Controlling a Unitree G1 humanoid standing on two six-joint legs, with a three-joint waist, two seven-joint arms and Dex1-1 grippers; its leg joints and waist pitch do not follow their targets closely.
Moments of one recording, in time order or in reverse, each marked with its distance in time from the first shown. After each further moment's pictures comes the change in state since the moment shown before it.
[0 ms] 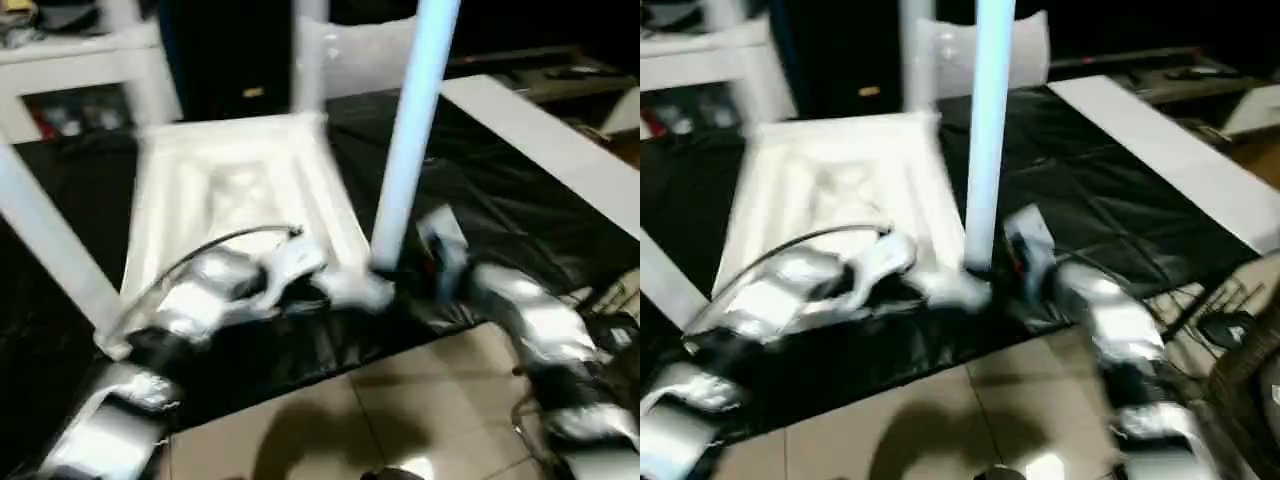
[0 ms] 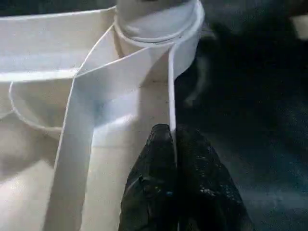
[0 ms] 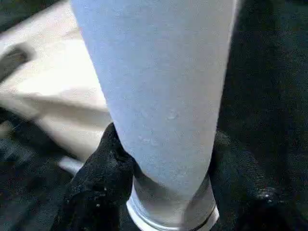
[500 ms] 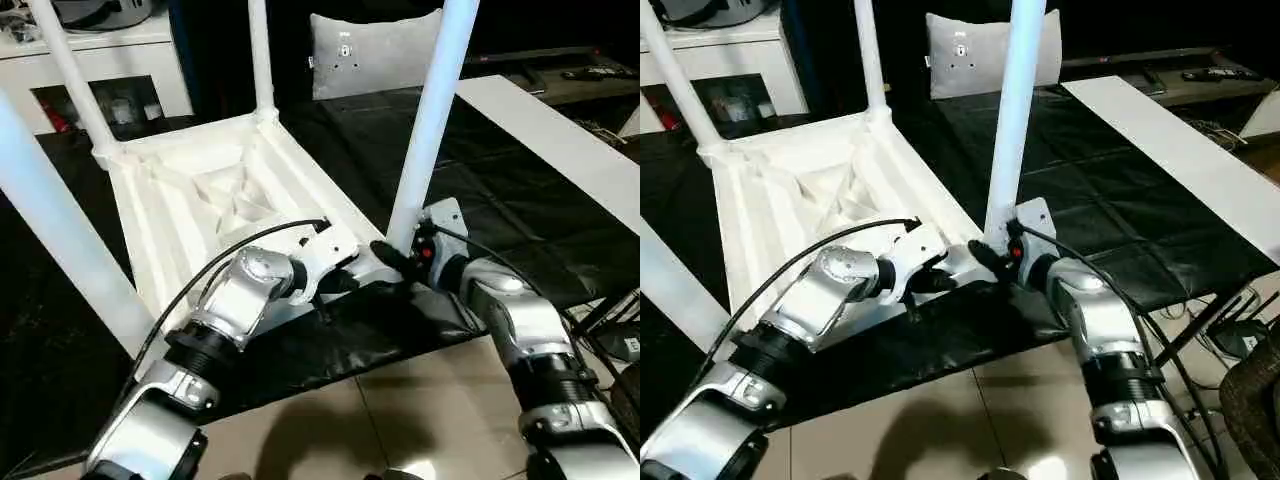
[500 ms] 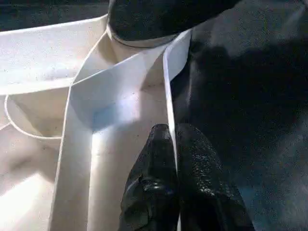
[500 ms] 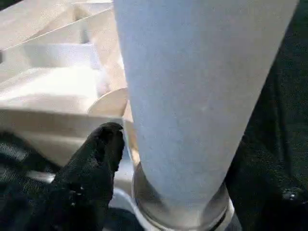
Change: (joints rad) left arm -0.004 -0.021 -0.023 -0.001 0.001 -0.022 0.042; right arm 0.059 -0.038 -0.006 -0.018 -0.013 -0.095 0.032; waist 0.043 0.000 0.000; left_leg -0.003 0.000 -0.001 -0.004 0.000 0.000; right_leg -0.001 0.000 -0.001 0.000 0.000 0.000
